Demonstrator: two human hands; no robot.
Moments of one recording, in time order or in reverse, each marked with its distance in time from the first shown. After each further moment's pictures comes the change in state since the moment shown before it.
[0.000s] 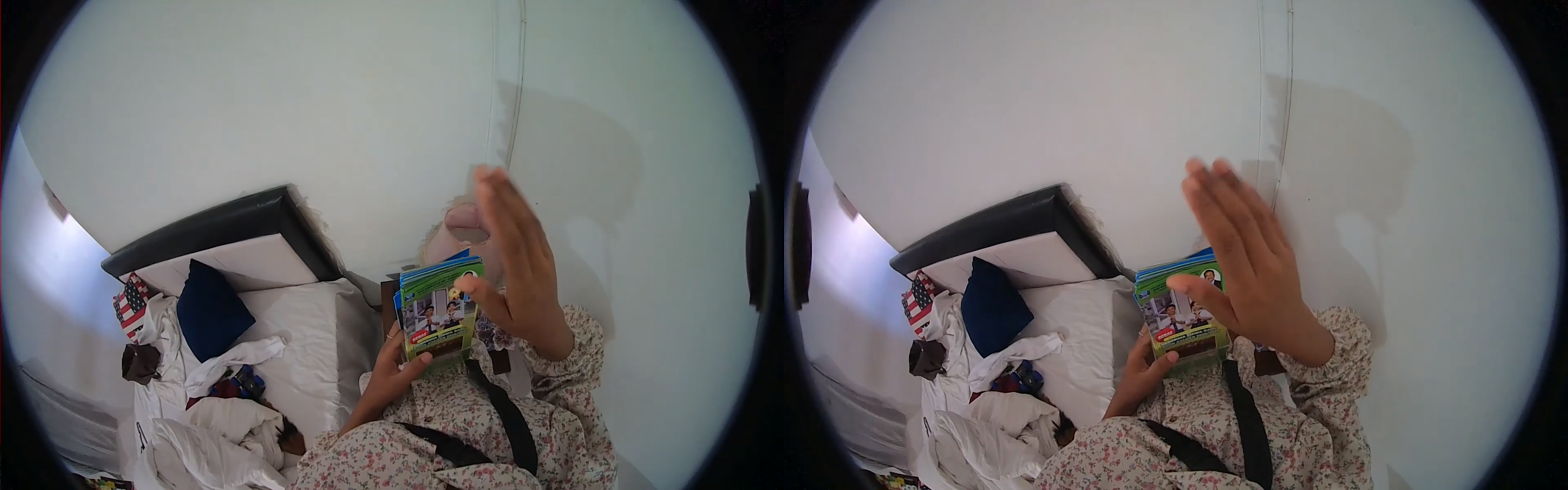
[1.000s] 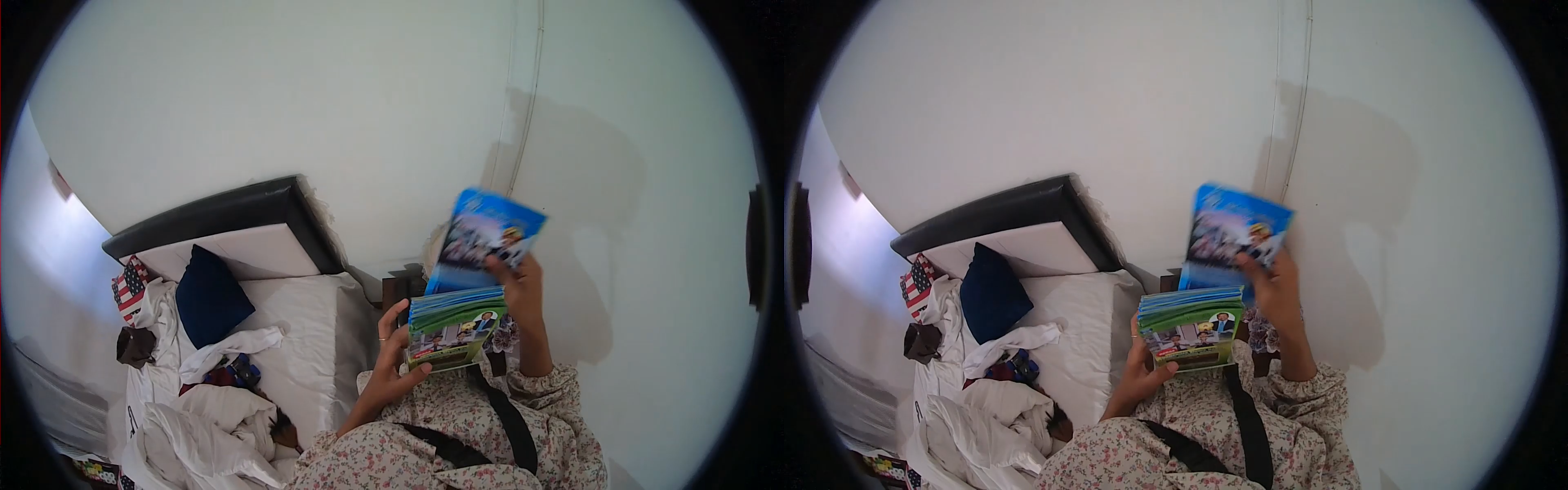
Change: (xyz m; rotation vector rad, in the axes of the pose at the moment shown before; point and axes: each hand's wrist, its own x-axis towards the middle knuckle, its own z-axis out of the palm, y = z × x) left_hand 0.004 0.005 0.003 0.000 0.047 0.229; right_hand -0.095 0.068 0.064 0.888 0.150 0.805
